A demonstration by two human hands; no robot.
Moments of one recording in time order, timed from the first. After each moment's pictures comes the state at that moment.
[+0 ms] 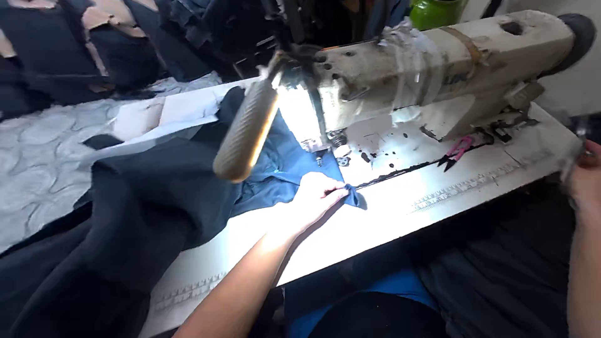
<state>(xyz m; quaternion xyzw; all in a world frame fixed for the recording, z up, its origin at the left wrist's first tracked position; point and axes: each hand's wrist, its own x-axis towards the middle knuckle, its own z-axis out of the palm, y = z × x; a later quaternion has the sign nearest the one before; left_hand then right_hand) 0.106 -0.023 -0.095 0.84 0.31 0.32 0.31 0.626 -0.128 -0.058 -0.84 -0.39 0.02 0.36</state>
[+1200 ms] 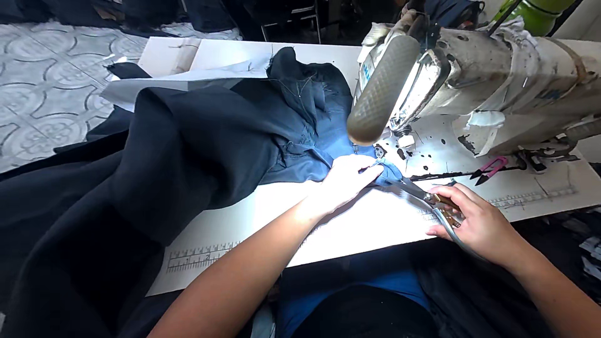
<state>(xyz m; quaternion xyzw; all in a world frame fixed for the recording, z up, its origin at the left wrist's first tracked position) 0.101 -0.036 -0.061 0.74 0.41 0.33 0.41 0.377 -0.121 -0.035 -0.56 -0.80 0.11 0.17</state>
